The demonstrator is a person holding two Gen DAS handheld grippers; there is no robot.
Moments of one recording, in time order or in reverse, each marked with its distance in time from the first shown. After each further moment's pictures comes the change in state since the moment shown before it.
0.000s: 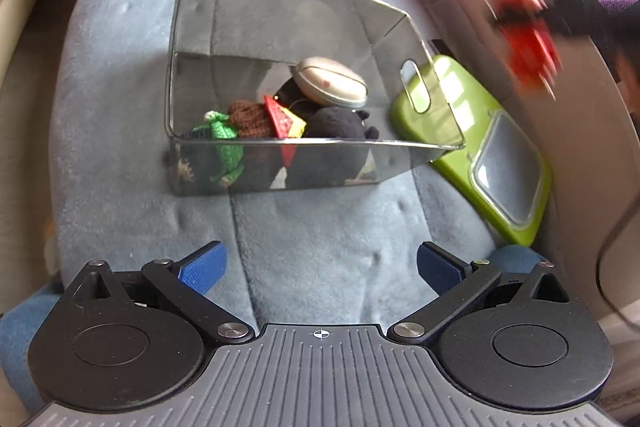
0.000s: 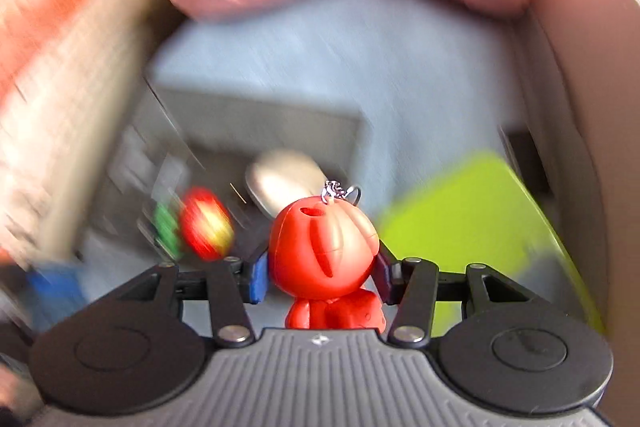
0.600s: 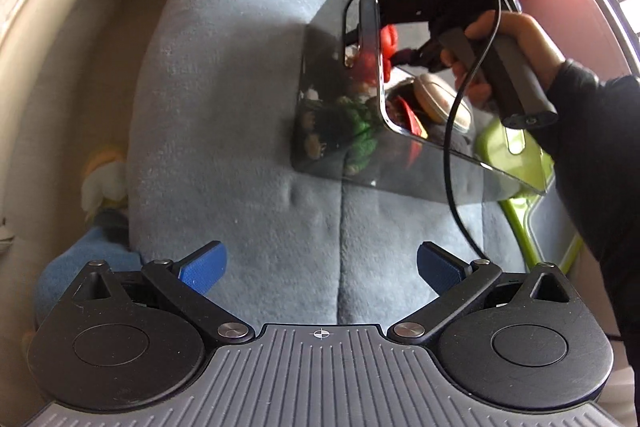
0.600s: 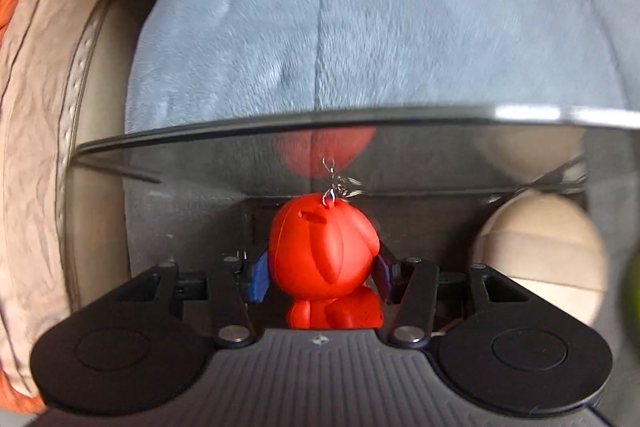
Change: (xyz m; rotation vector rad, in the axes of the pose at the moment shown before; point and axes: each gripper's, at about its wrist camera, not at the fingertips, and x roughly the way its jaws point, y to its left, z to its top) left arm -0.009 0.094 -0.008 -0.263 0.009 0.055; right arm 0.281 0.102 0.070 0.300 0.298 0.105
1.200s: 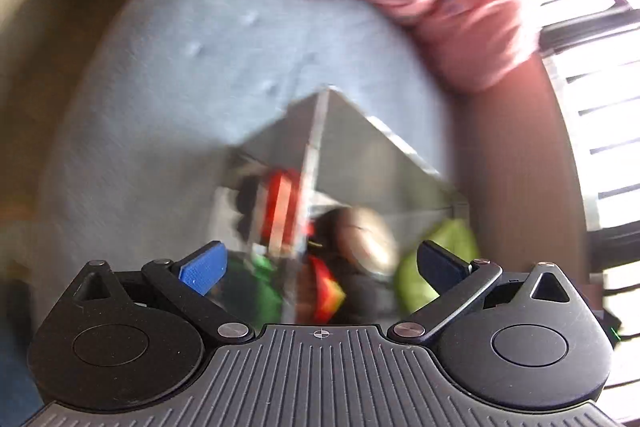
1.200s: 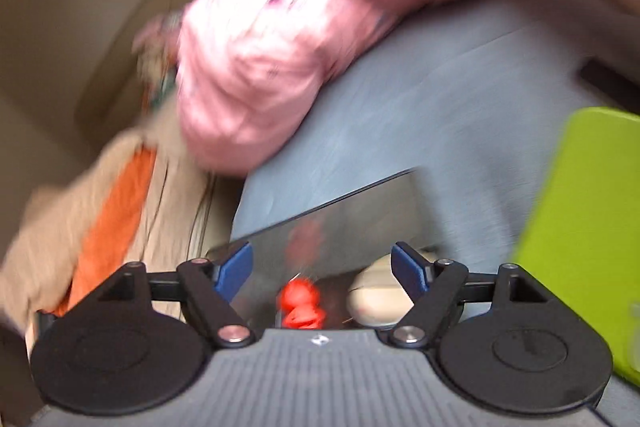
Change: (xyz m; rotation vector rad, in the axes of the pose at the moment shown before) left arm 0.034 -0.015 0.140 -0.132 -0.079 -0.166; right arm -0.210 -0.221 -0.153 0.177 -0.646 0.395
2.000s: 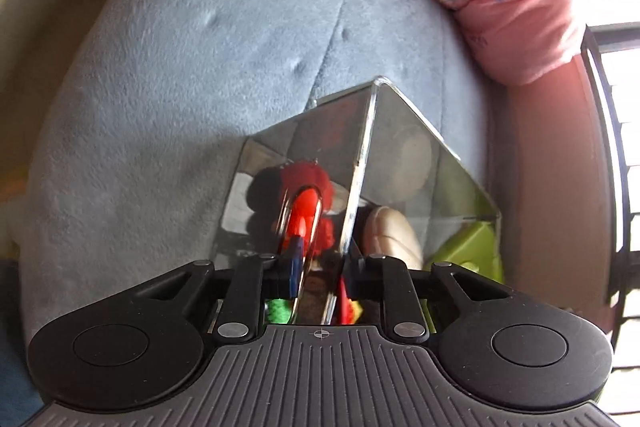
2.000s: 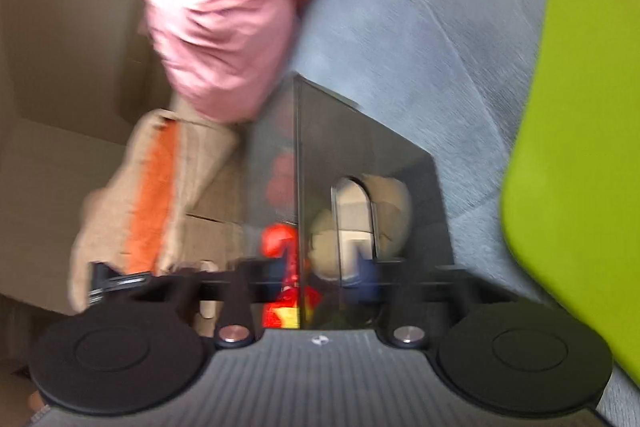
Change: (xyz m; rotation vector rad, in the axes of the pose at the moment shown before) left arm 0.021 0.006 0.006 -0.034 0.044 -0.013; right arm 0.105 -0.096 -0.010 0.169 0.330 0.175
